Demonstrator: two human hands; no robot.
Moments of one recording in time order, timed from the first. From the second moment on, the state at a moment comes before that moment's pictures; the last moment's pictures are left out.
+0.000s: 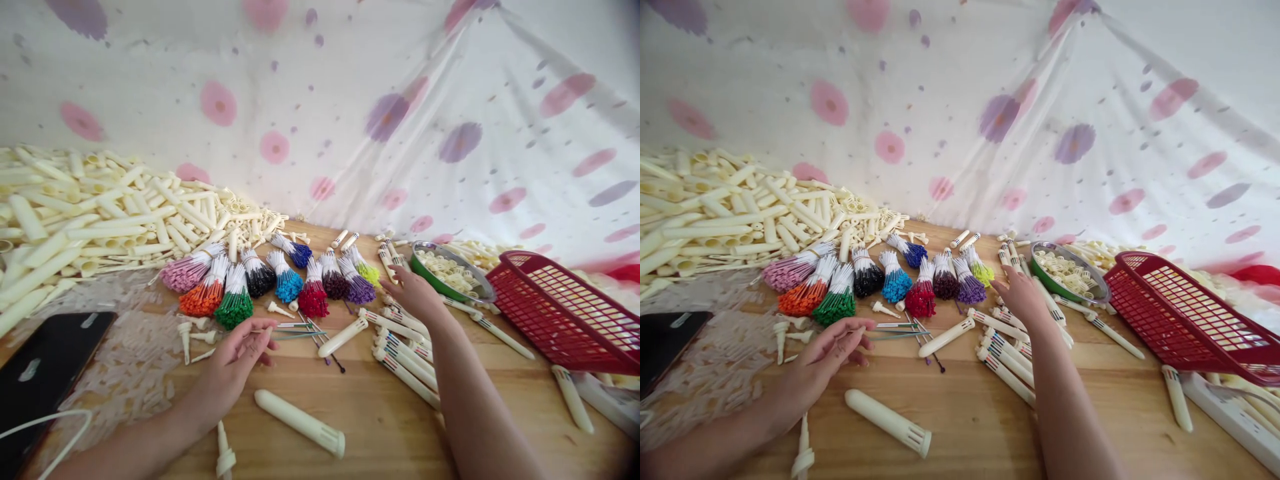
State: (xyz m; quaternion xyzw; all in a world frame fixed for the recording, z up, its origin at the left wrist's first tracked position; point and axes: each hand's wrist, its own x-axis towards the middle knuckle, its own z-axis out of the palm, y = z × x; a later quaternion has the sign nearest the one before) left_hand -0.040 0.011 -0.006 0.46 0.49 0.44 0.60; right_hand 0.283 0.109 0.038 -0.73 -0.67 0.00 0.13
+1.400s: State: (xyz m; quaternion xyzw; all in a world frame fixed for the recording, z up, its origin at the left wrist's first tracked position) left_hand -0.111 0.014 0.018 0.56 0.54 0.45 0.43; right_hand 0.068 -0.004 -0.011 -0.15 -0.98 -0.05 0.10
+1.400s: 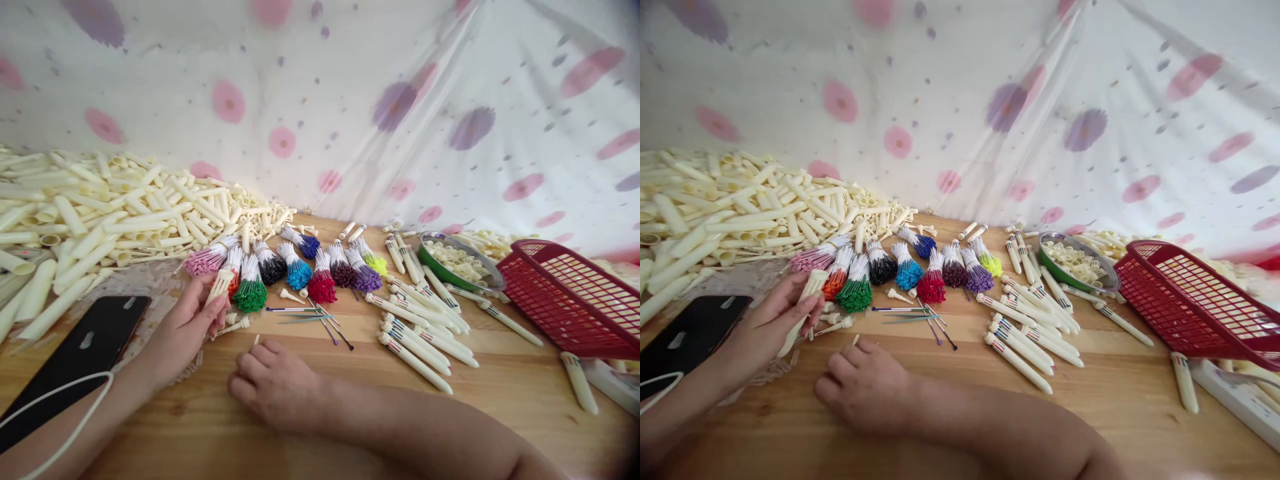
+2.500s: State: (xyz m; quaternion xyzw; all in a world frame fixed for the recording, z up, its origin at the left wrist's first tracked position) left_hand -0.110 -0.008 0.004 0.36 0.58 0.51 0.53; right_hand -0.025 0.120 0.019 -0.34 -0.91 -0.01 0.24
